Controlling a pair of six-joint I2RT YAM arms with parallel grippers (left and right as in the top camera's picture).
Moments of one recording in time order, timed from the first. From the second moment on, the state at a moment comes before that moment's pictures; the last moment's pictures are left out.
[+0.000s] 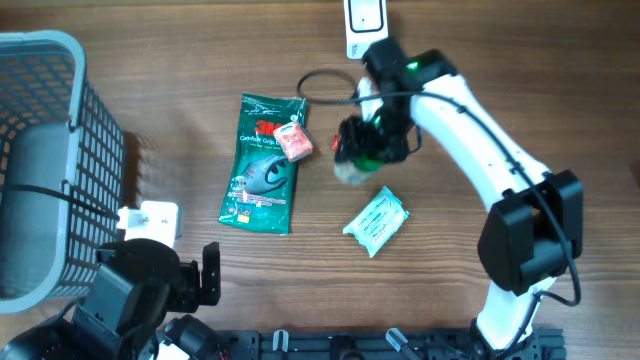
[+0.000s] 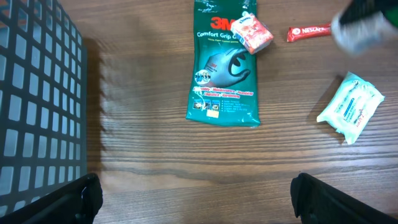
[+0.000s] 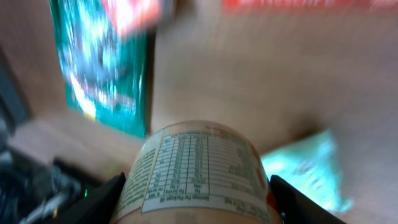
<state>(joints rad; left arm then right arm) -0.59 0.70 1.27 -1.50 -0.33 -0.41 0.40 1.97 1.71 -1.20 -0.41 0.32</state>
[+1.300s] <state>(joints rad) -0.59 0.70 1.27 -1.50 -0.33 -0.41 0.24 2.10 1.74 -0.06 0.23 0.12</state>
